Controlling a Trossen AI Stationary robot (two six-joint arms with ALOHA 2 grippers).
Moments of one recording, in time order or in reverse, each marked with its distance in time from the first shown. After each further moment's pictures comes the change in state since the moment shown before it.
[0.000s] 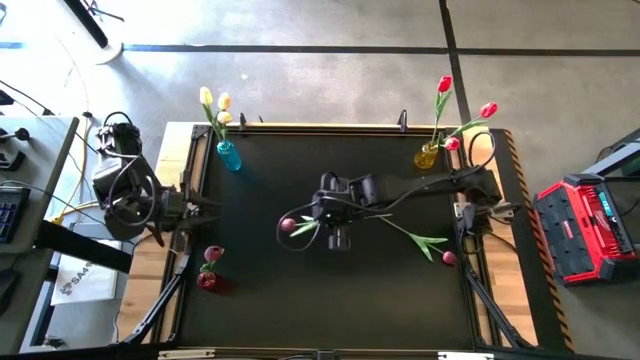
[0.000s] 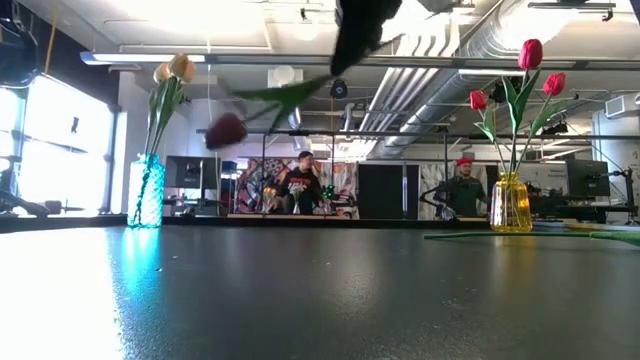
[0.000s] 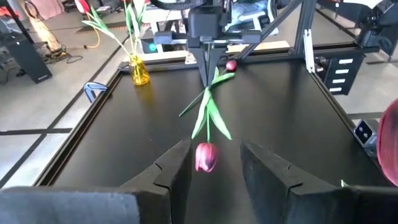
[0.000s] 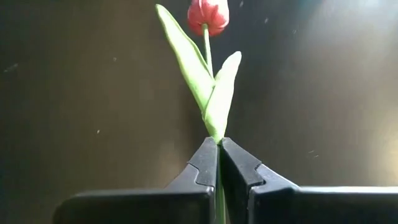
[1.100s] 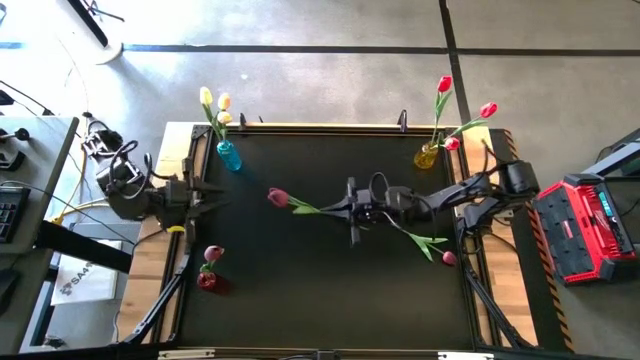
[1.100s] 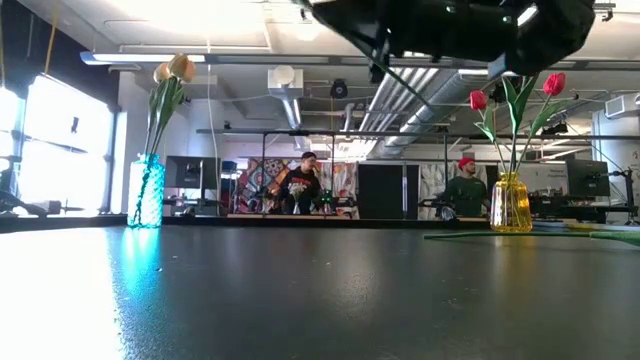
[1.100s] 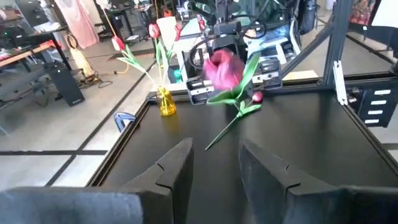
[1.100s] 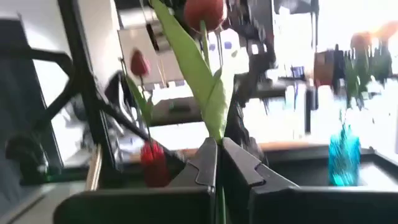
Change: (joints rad) left arm 0.259 -0.006 0.000 0.305 0.086 0.359; right arm -0.043 -0.291 -1.164 2.142 -0.096 0.013
